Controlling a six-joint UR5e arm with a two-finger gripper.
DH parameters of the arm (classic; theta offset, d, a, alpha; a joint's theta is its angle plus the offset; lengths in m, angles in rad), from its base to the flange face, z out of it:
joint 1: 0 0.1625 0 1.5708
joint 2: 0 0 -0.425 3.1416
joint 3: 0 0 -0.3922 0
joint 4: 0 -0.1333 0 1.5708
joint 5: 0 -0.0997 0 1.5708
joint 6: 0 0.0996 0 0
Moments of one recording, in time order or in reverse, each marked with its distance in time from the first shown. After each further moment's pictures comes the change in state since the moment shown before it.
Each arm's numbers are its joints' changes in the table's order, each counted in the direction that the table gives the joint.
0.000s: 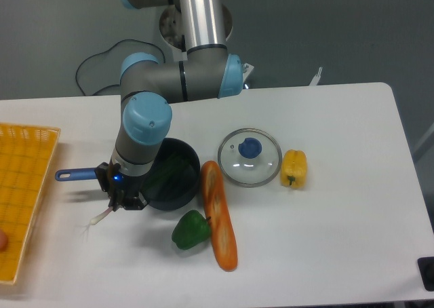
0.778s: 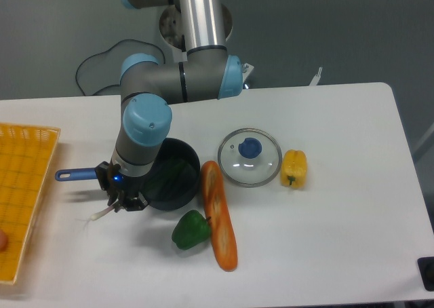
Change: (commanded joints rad) arm 0.000 -0.008 -0.006 0.006 -0.015 0.057
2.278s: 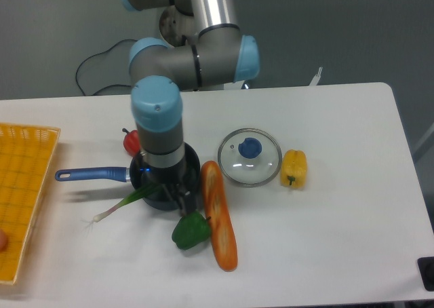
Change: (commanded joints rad) arm 0.139 0.060 -0.068 0.202 -0.393 0.408
